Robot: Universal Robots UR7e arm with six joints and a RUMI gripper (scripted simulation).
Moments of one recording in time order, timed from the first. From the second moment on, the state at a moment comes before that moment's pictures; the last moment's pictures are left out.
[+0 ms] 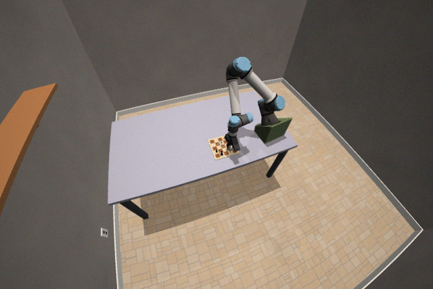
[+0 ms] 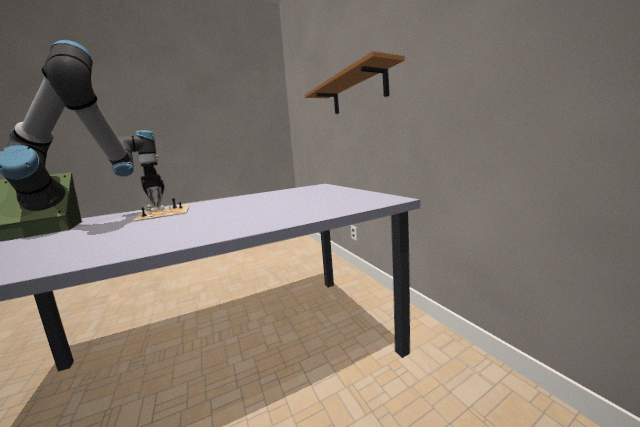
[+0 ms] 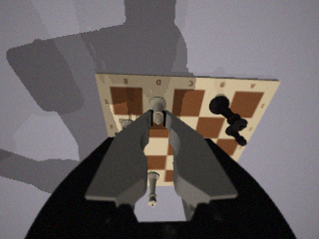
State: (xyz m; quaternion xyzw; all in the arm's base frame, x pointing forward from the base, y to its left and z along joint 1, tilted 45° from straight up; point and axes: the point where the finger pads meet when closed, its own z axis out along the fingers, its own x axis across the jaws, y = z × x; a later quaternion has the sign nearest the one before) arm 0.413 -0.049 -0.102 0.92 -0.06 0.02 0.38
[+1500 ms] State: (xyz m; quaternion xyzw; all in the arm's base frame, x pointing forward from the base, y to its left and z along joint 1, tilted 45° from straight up) arm 0.413 -0.052 -0.105 0.92 -0.06 0.02 0.38
